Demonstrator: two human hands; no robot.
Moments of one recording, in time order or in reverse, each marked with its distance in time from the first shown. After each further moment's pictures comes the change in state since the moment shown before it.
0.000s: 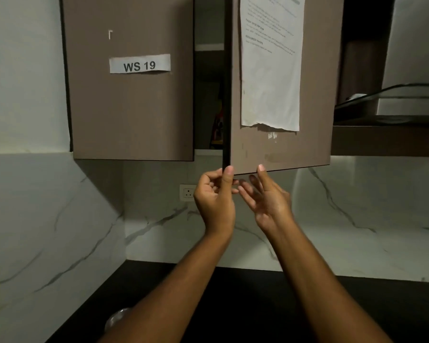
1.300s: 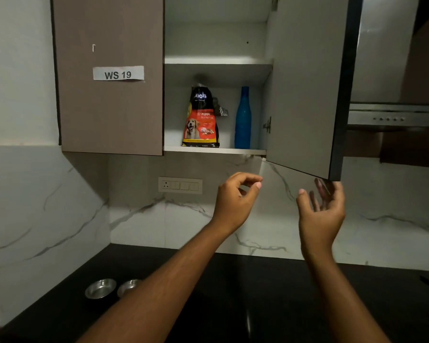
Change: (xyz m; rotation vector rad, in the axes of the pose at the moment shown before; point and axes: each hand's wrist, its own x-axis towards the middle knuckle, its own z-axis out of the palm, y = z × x) left_hand -0.134 0.061 0.099 0.420 -0.558 0.218; right_hand -0.110 -0.168 -0.167 -0.610 0.185 -0.783
